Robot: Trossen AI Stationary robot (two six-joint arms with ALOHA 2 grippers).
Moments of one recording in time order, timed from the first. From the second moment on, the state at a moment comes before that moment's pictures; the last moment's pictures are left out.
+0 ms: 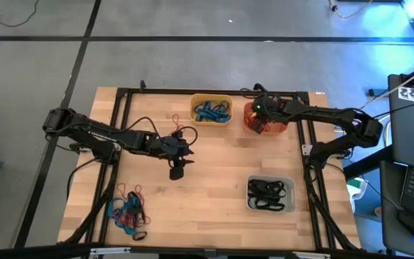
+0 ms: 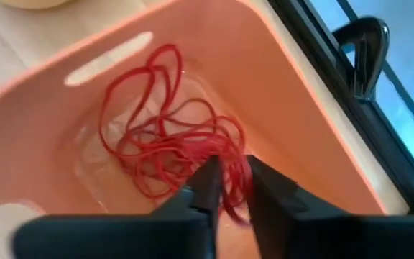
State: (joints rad) left arm -0.10 1.35 0.78 -0.14 -0.17 -0.13; right arm -0.53 1.39 0.83 -0.55 0.33 0.01
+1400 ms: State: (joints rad) left arm 0.00 1.35 0.78 -0.35 -0.41 -0.32; right arm -0.05 1.36 0.93 -0.27 0.28 0.04
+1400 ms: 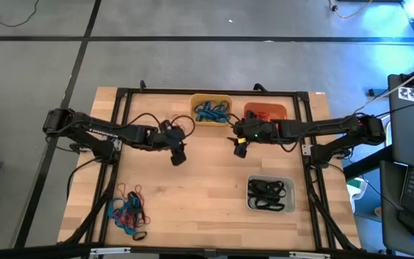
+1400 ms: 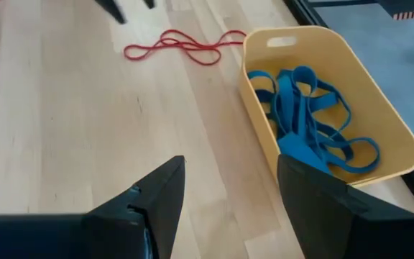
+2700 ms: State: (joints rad) left arm 0.15 1.58 0.67 -0.31 -0.26 -0.65; right arm -0.05 1.43 0.93 -0.23 0.32 0.02
